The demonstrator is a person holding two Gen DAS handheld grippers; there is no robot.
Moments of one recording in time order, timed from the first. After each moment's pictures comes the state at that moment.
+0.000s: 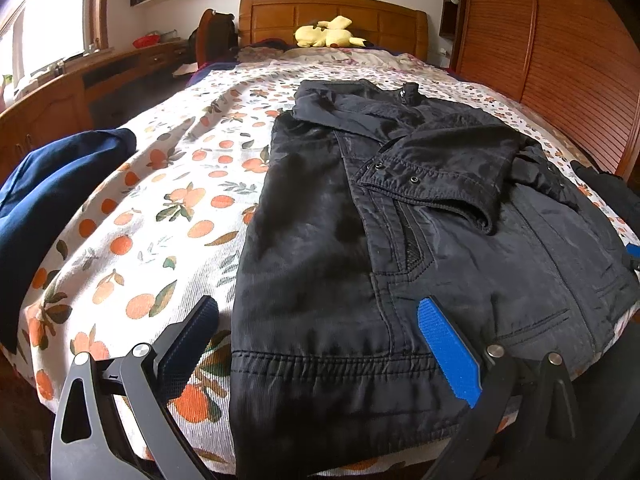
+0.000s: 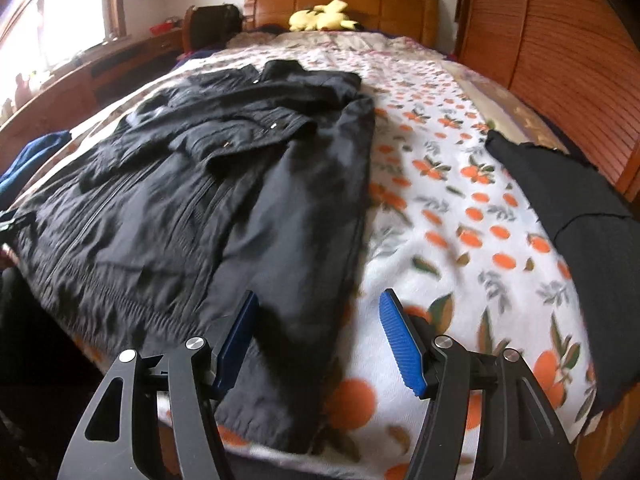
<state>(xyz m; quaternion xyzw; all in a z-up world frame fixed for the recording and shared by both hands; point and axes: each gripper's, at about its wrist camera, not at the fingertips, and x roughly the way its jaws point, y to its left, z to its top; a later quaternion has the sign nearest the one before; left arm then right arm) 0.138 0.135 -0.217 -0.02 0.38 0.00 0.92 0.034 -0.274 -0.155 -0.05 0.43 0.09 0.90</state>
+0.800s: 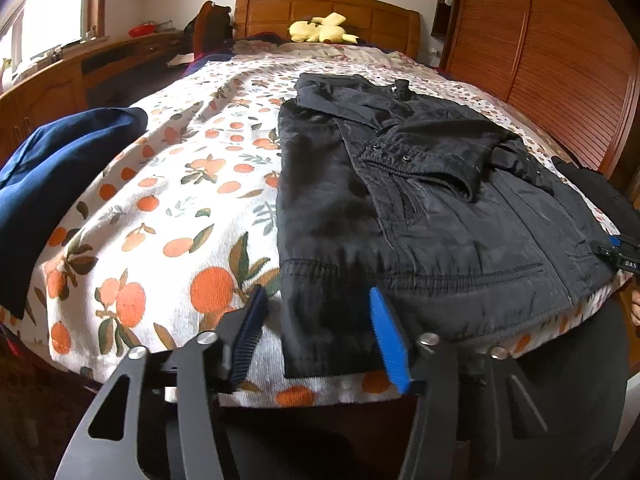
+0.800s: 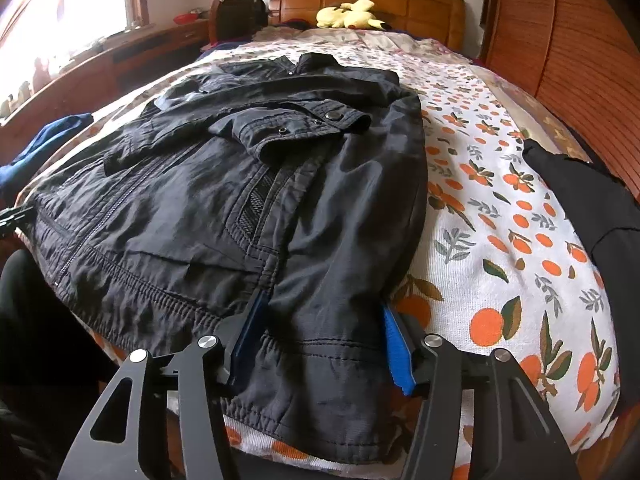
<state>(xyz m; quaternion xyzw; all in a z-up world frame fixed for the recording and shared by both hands) 0.090 0.159 -0.215 -0.04 0.39 -0.03 0.92 0.034 -0.238 -0.163 -0.06 0.43 0.12 0.90</state>
